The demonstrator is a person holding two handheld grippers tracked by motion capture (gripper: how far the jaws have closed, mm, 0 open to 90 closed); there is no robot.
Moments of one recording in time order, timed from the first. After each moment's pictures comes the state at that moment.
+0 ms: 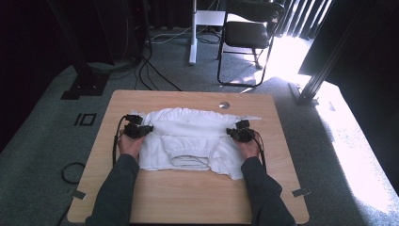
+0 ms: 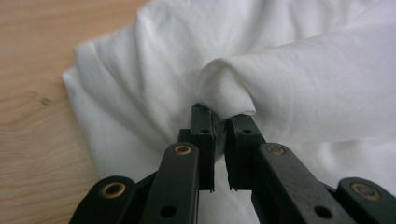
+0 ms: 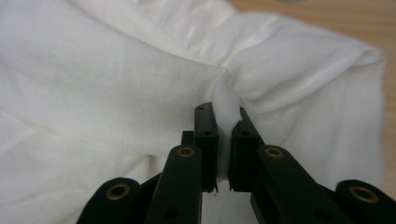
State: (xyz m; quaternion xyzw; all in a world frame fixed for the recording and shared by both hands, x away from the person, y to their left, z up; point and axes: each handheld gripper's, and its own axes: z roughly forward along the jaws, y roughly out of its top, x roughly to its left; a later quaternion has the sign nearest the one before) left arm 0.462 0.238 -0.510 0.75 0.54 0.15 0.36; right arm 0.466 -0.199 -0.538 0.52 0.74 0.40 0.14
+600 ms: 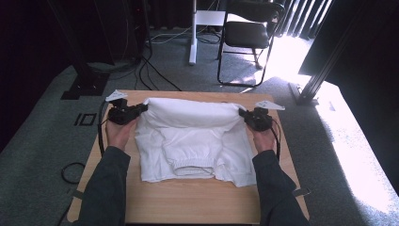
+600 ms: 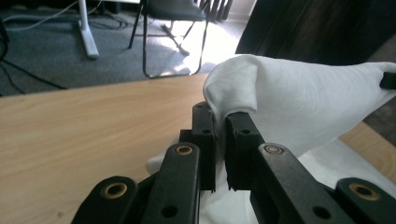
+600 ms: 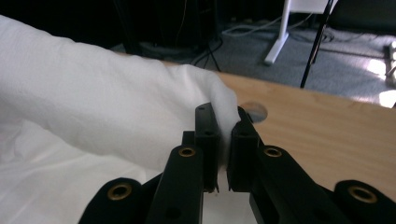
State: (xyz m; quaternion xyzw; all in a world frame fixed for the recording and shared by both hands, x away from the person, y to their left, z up) left arm 0.434 0.249 -0.402 0.70 0.46 0.18 0.51; right arm 0.440 -0.232 -0.438 0.46 0.70 0.49 0.24
